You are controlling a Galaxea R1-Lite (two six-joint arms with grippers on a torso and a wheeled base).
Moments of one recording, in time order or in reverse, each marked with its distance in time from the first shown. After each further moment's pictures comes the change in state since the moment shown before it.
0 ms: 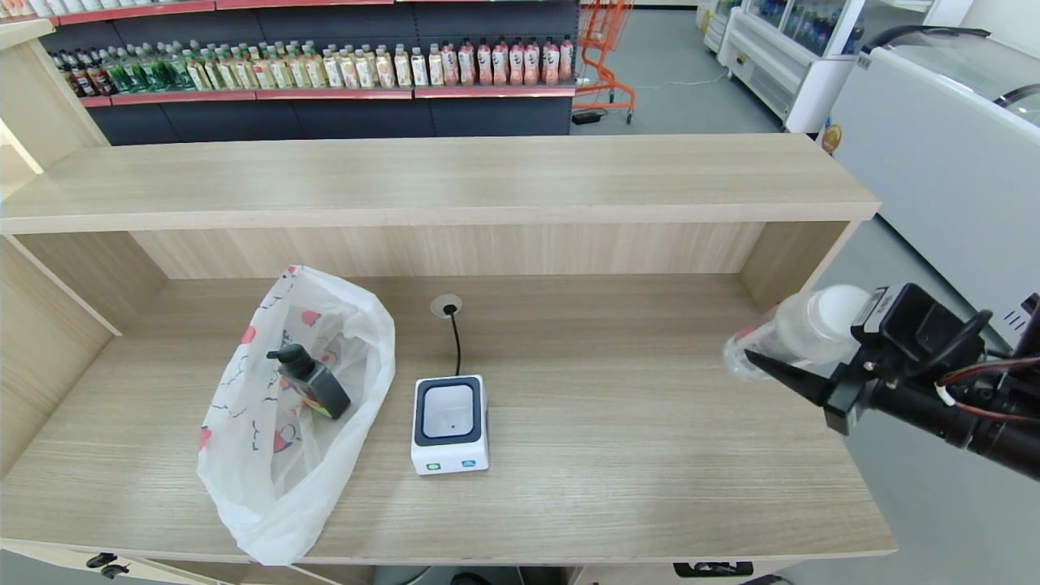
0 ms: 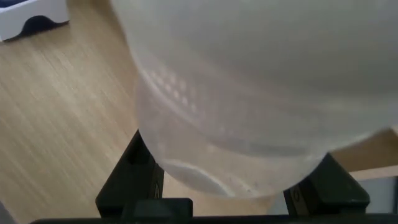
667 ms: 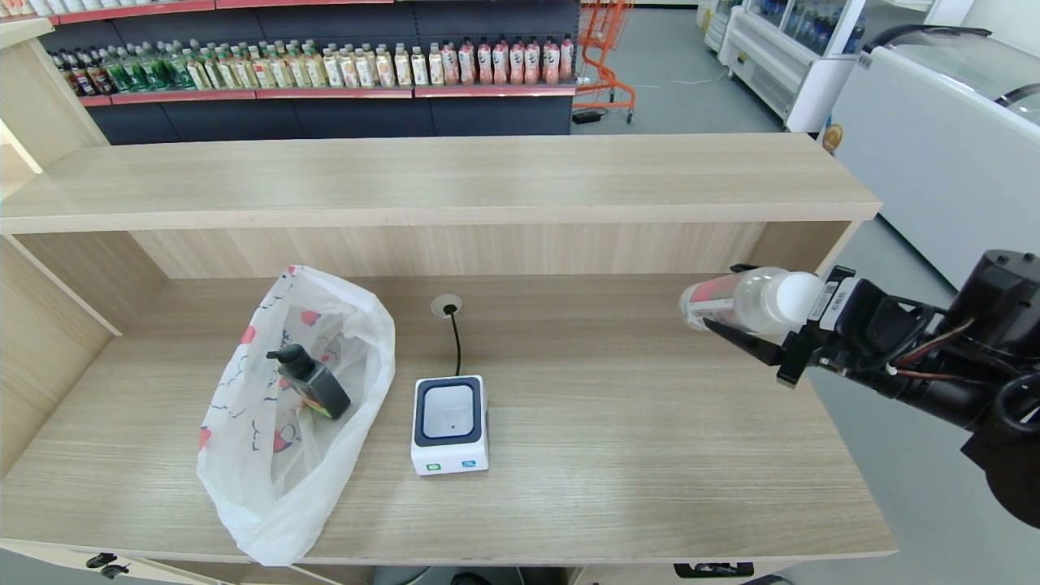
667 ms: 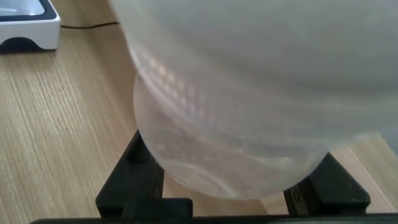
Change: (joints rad) left arm 0.000 0.000 0.000 0.000 0.000 0.001; right arm -0.003 0.215 -0.107 -0.229 0.223 -0.127
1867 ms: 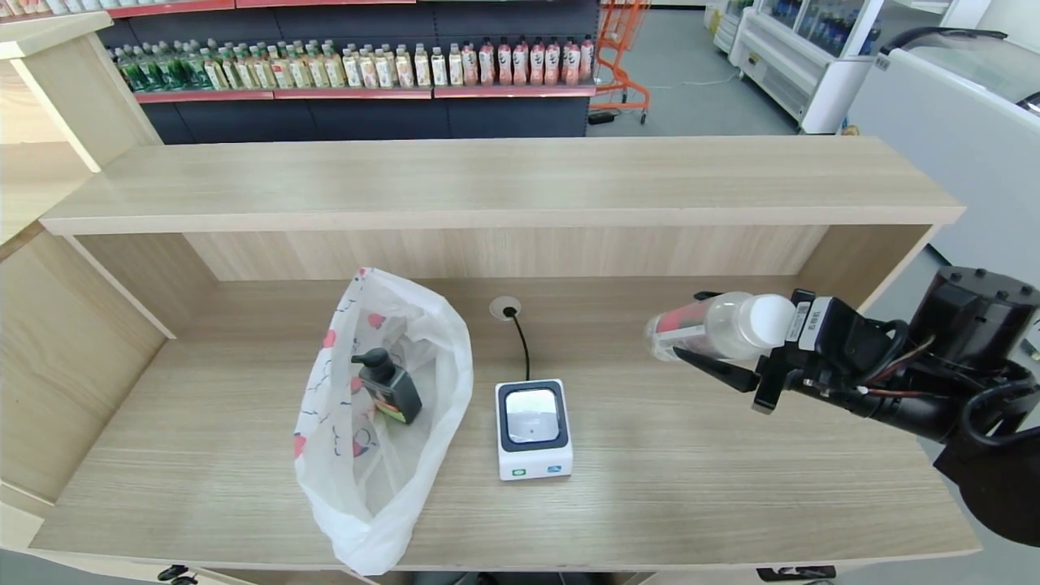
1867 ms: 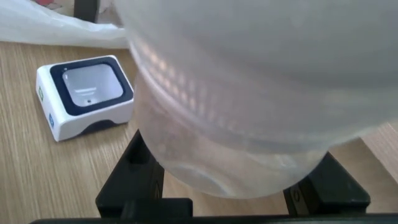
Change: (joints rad) left arm 0.000 0.000 0.000 0.000 0.000 -0.003; right arm 0.062 0.041 0.011 0.001 0.067 0.073
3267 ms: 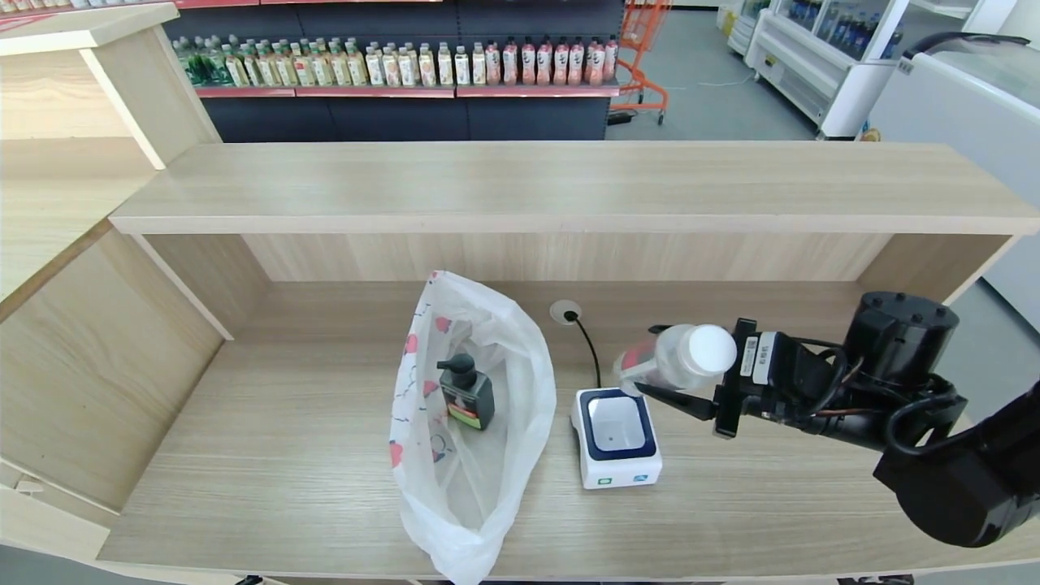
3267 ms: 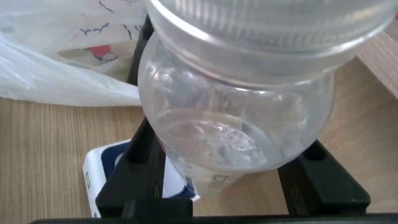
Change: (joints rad) left arm -0.001 0.000 0.000 0.000 0.001 0.000; right arm 0.060 0.138 -0.014 -0.071 0.102 0.007
